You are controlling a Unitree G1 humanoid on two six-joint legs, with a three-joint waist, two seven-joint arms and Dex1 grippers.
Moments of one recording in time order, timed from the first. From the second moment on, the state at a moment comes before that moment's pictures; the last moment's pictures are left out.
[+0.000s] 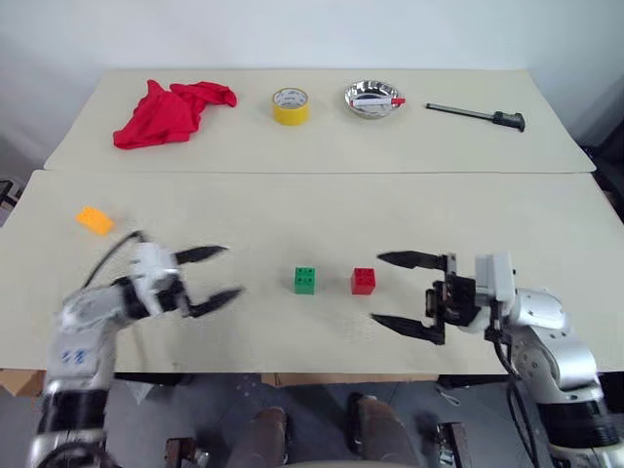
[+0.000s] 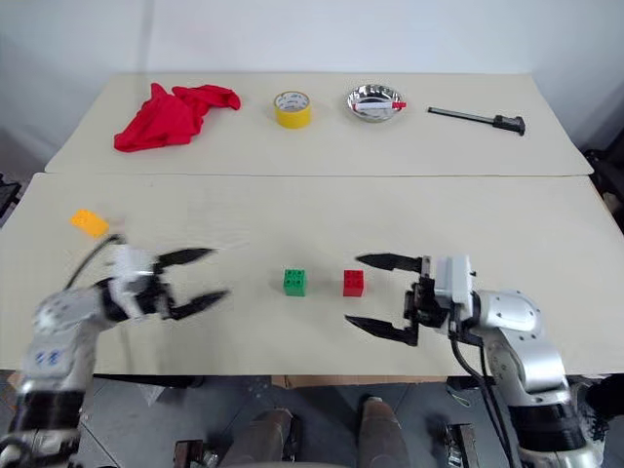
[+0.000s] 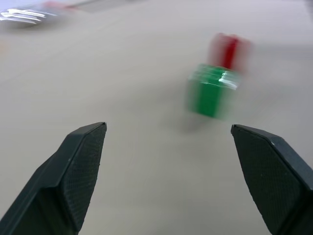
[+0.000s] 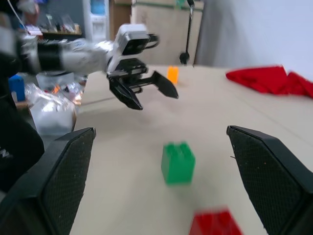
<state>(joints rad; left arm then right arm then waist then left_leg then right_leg) -0.08 0.52 0.42 0.00 -0.45 0.00 -0.94 -0.20 -0.53 -0.02 -0.24 0.62 0.03 1.20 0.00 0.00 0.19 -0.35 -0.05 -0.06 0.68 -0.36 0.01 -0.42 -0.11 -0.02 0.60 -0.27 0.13</state>
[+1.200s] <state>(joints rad) -0.66 0.33 0.57 0.45 -0.24 0.26 0.40 -0.37 -0.47 0.07 -0.19 0.57 0.11 1.21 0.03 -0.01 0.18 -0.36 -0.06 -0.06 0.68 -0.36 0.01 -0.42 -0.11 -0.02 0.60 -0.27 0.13</state>
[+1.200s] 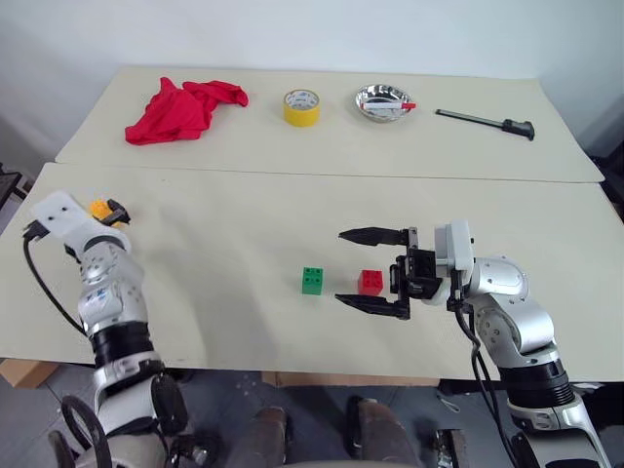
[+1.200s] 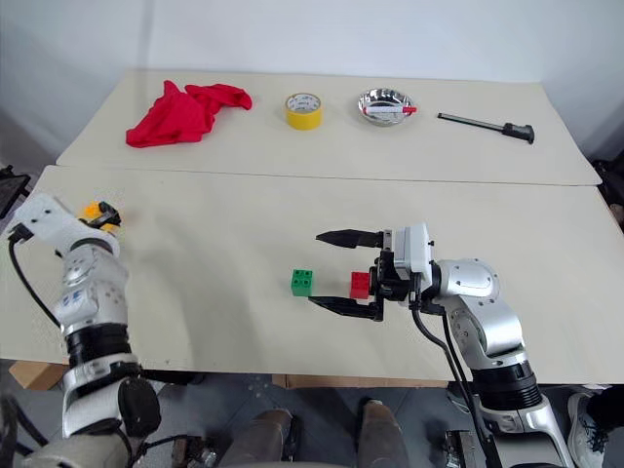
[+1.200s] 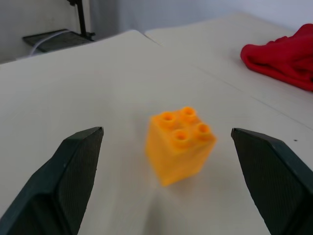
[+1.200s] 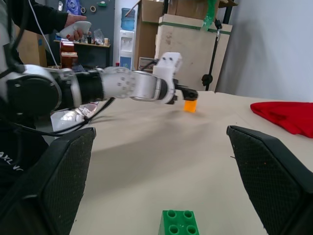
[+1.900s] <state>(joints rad) -0.72 0.37 0.52 0.67 -0.25 0.07 0.30 -0.30 -0.50 0.03 -0.21 0.58 0.13 1.17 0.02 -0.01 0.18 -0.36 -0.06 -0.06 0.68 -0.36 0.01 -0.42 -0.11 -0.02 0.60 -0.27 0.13</state>
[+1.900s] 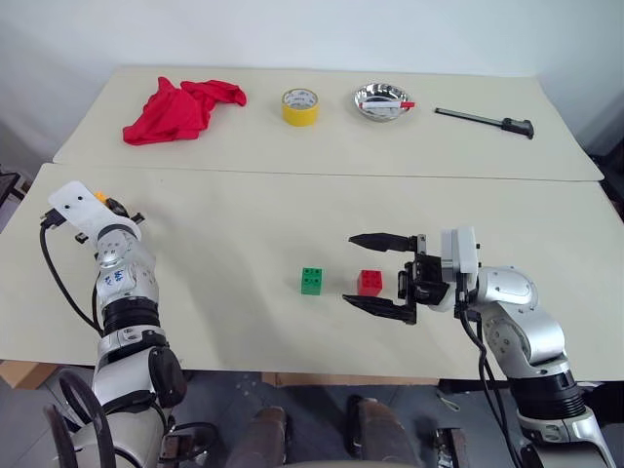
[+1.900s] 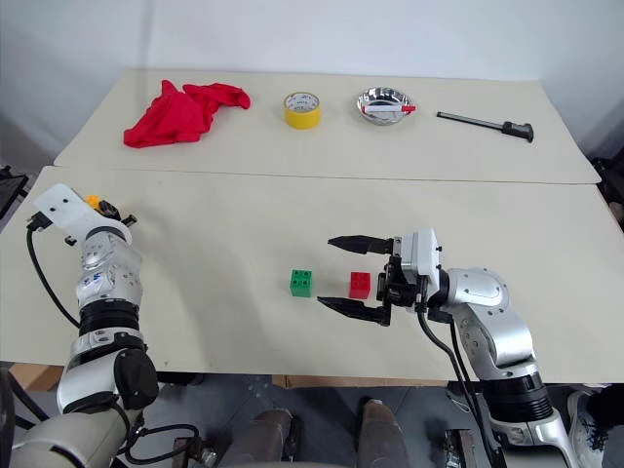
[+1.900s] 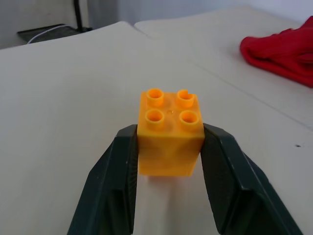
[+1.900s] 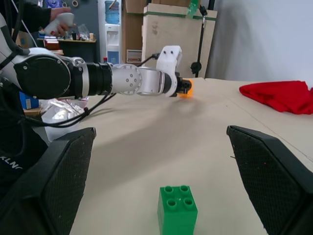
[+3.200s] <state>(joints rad) -0.67 0.68 -0.08 0.70 -0.31 -0.19 -1.50 0.02 -0.72 -0.22 -0.22 0.58 0.02 1.26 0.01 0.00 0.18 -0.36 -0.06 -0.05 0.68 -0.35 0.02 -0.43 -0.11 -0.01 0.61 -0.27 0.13</state>
